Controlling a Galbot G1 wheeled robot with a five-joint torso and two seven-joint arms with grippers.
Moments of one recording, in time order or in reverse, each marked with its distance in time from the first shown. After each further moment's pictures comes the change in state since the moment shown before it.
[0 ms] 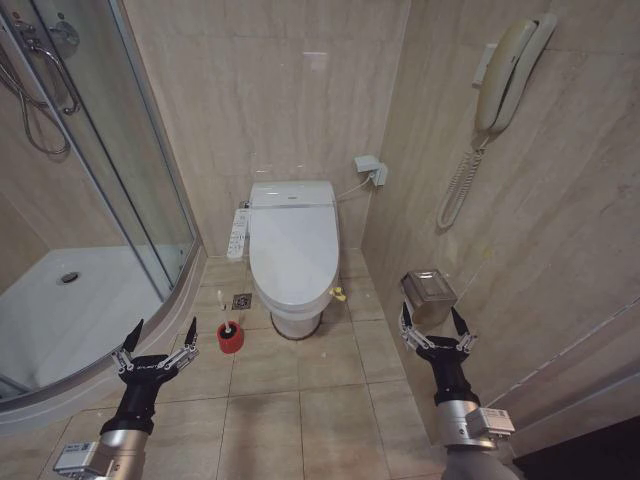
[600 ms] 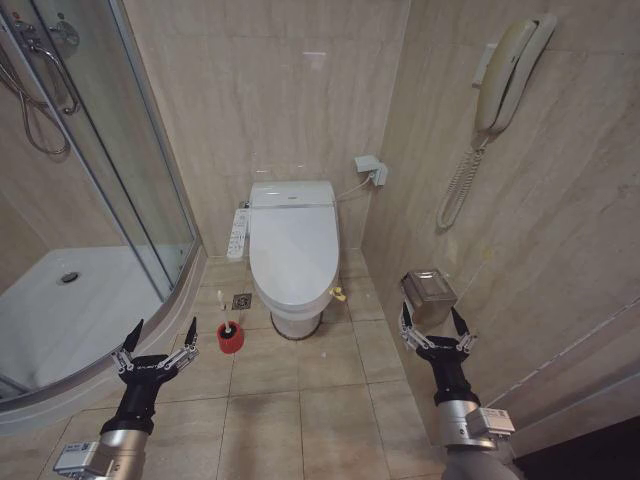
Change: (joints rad) left arm 0.000 0.000 0.000 0.000 0.000 0.000 0.000; right arm 0.000 0.000 0.000 0.000 0.000 0.000 0.000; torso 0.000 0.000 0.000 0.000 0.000
